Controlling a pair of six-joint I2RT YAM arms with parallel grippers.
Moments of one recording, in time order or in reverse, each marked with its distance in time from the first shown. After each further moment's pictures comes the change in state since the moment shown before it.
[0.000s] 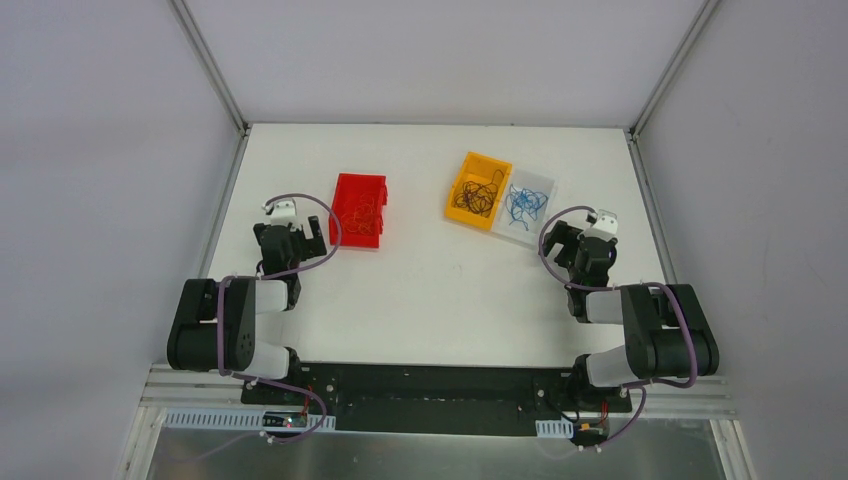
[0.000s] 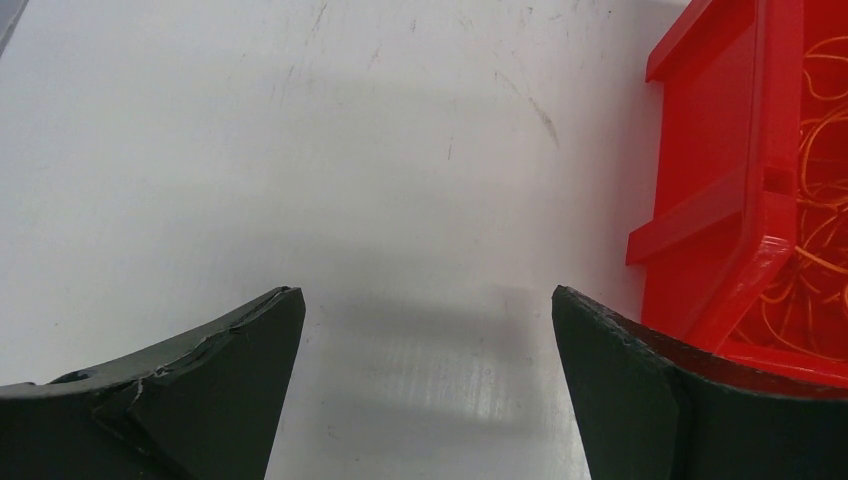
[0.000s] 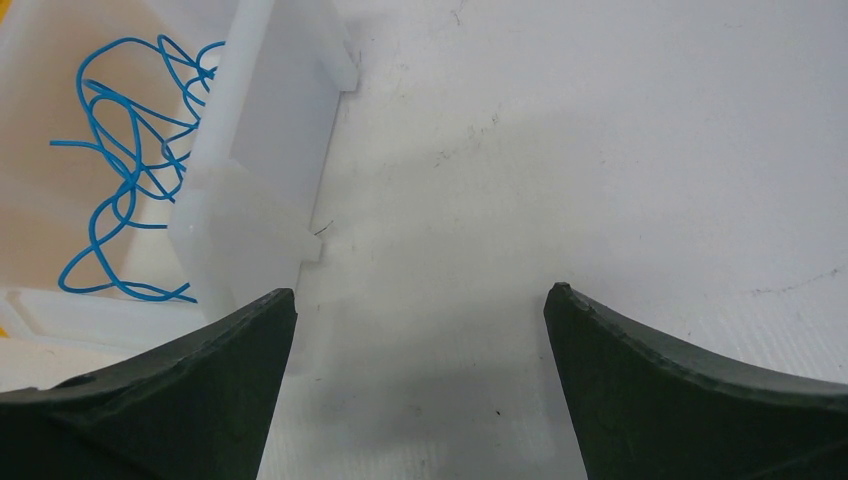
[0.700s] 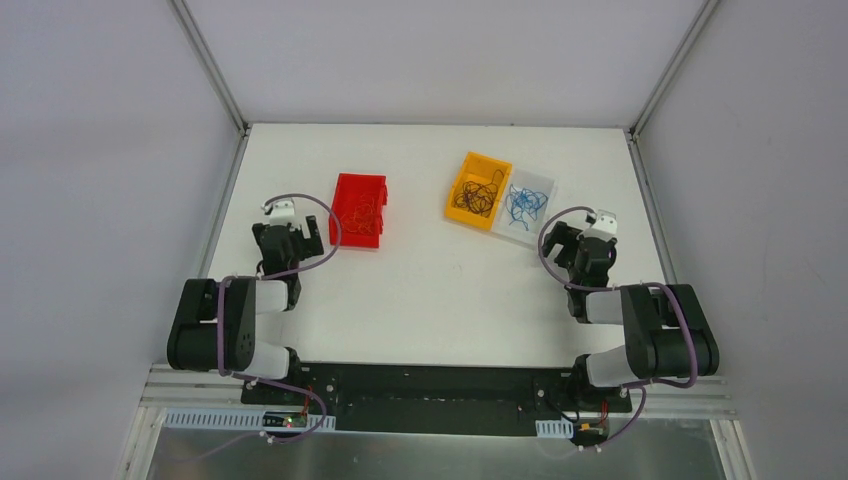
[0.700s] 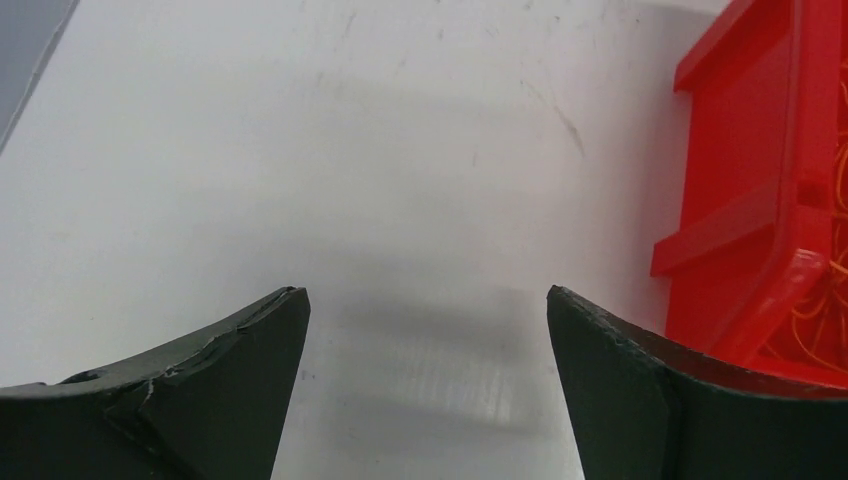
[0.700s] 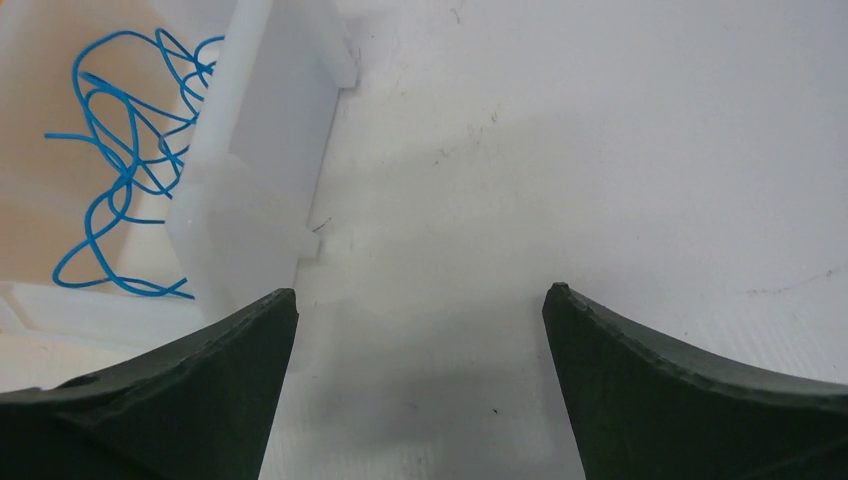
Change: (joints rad) left arm -0.026 0.000 -0.012 0.003 -0.053 0.024; right arm 0.005 0.000 -0.011 0.000 0.000 -0.015
